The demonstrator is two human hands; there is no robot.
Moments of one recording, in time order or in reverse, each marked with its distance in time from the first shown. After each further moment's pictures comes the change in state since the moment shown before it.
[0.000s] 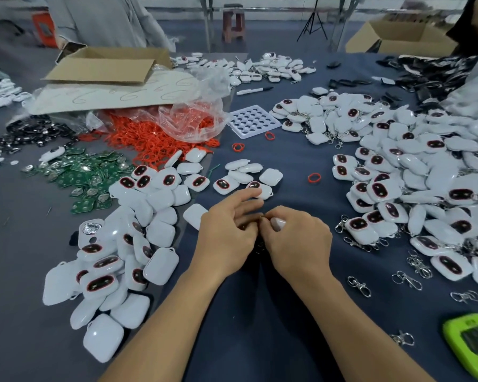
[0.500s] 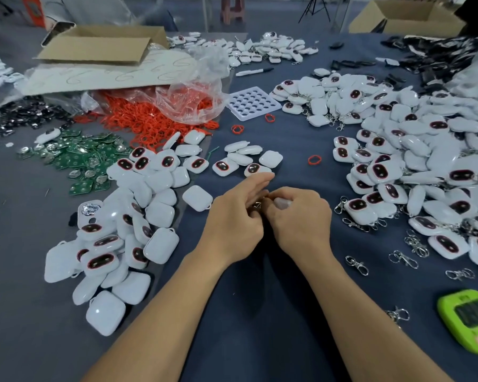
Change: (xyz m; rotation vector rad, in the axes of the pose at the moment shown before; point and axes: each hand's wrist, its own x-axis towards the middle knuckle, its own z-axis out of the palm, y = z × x) left_hand -0.009 0.006 0.006 0.138 -0.155 0.058; right_hand 0.002 0.001 -0.006 0.290 -0.071 0.167
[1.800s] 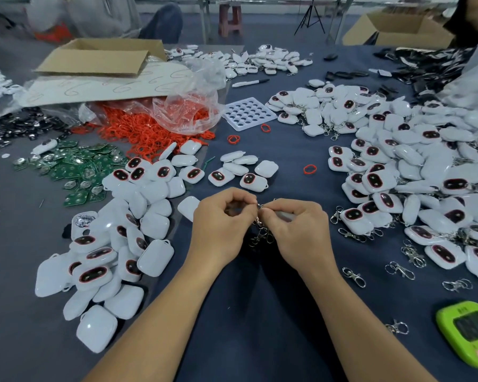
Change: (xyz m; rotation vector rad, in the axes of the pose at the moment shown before) left_hand 0.006 0.003 -0.003 -0.086 0.281 -0.064; right_hand -0.006 0.007 -0.008 0.317 -0.037 -0.143
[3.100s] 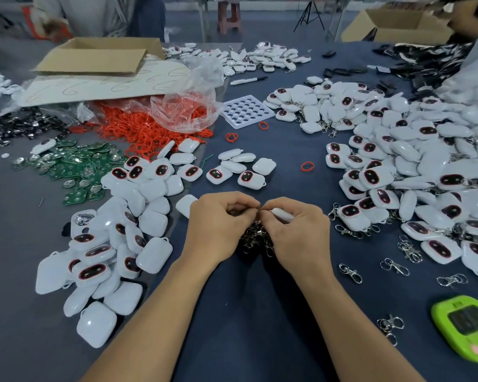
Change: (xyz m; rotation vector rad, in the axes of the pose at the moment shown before) left_hand 0.001 -0.003 -0.005 0.135 -0.099 0.069; right_hand -0.011 -0.003 0.001 -0.039 0.073 0.065
